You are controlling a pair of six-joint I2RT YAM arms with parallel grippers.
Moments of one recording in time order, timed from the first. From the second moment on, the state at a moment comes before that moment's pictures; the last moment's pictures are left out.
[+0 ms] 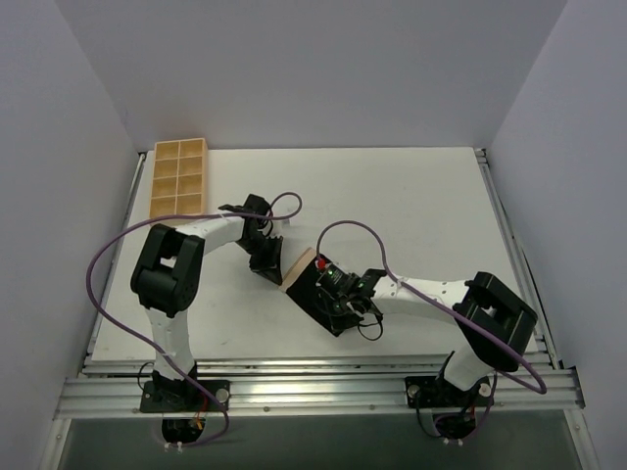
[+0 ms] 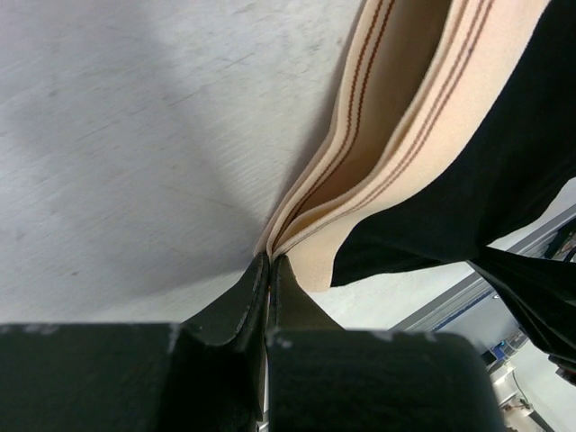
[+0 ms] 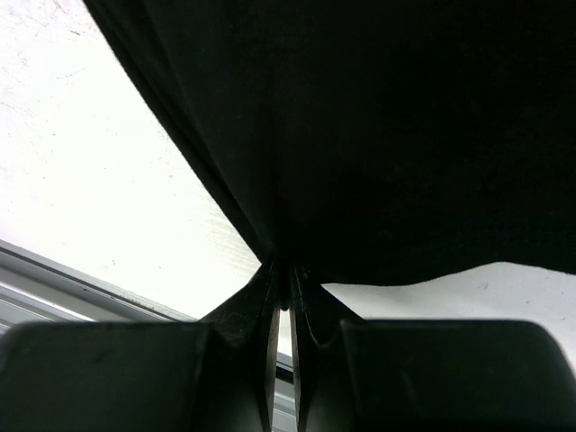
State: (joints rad) left arm -0.42 1.98 1.29 -0.71 0.45 -0.21; right arm 0.96 1.57 0.82 -0.48 0.00 0.64
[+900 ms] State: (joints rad) left arm -0.37 1.85 1.26 -0.72 0.35 -0.26; right arm 0.95 1.51 0.95 -0.62 0.01 0.66
